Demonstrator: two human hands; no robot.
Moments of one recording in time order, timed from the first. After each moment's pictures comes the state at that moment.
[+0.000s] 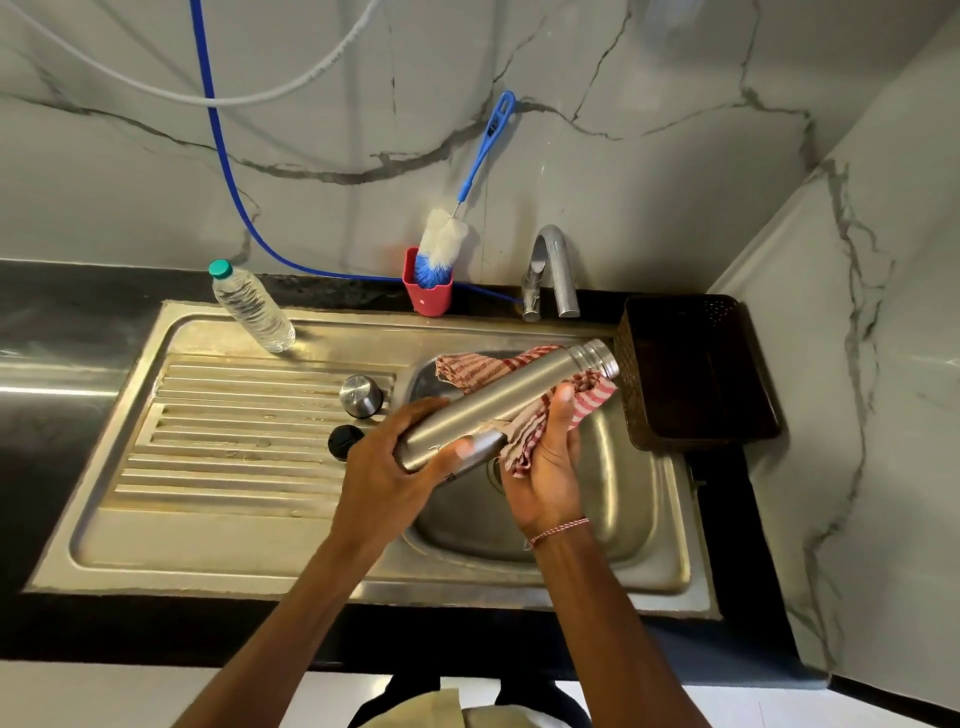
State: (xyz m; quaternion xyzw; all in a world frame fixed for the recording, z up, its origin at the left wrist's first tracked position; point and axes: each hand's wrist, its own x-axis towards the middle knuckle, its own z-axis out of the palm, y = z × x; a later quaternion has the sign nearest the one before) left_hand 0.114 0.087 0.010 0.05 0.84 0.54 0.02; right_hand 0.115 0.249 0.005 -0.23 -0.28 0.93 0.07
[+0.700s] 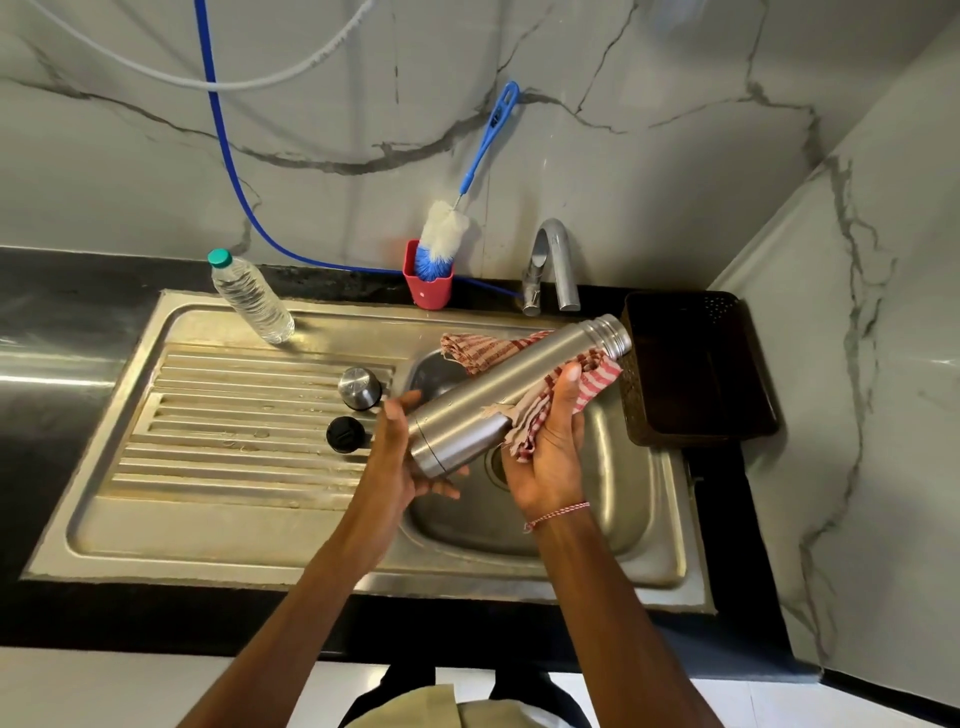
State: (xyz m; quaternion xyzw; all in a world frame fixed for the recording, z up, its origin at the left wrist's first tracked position) left_hand 0.120 0.095 0.000 -0.09 0.57 0.79 0.20; right_hand 0.109 0.252 0.009 -0.24 -0.30 0.92 0.06
